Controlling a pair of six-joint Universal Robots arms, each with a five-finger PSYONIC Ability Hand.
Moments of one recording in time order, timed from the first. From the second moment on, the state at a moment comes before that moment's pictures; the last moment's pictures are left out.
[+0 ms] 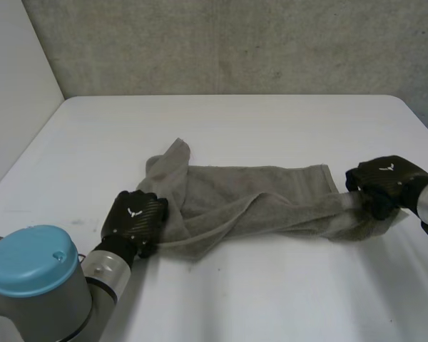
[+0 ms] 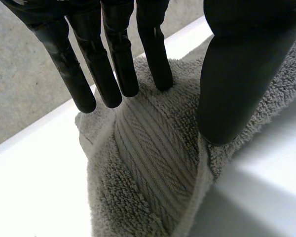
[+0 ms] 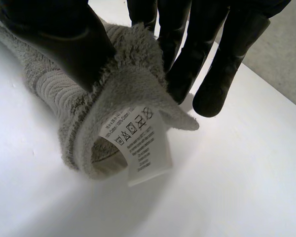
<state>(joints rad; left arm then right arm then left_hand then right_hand) 4.17 -1.90 -2.00 3.65 -1.63 3.39 1.58 -1.33 1.63 0.26 1.14 2.54 0.71 0.71 0.71 0.71 0.53 1.32 1.32 1.32 1.34 1.16</state>
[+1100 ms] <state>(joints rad) 4.25 -1.93 -2.08 3.65 -1.63 3.39 1.51 -1.33 1.86 0.07 1.09 2.55 0.75 0.75 0.75 0.75 0.57 1.32 1.32 1.32 1.34 1.16</state>
